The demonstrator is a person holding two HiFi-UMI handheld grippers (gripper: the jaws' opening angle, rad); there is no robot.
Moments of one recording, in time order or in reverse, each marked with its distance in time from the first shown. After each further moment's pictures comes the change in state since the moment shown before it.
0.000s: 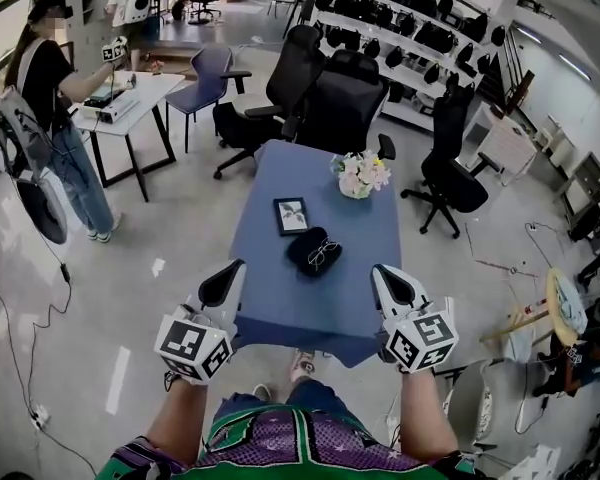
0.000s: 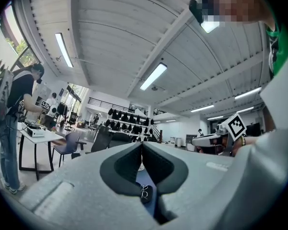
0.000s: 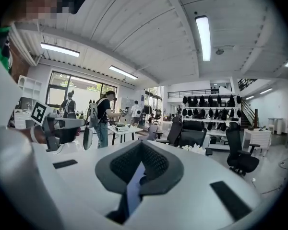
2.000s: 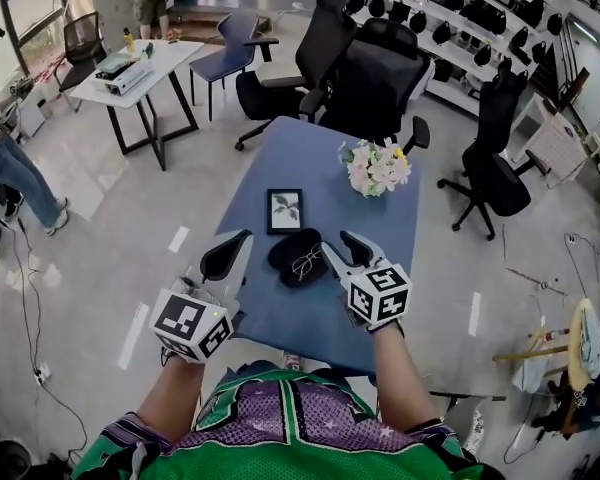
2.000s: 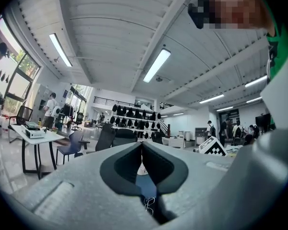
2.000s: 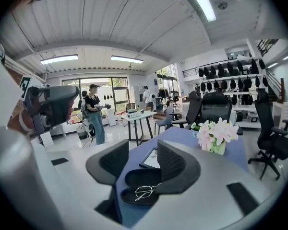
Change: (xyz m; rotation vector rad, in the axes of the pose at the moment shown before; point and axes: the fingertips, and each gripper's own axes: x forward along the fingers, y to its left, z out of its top) left arm 0.185 -0.023 -0.035 0.050 0.056 0.097; right arm 0.188 -0.119 -0.118 0.123 0.170 0.288
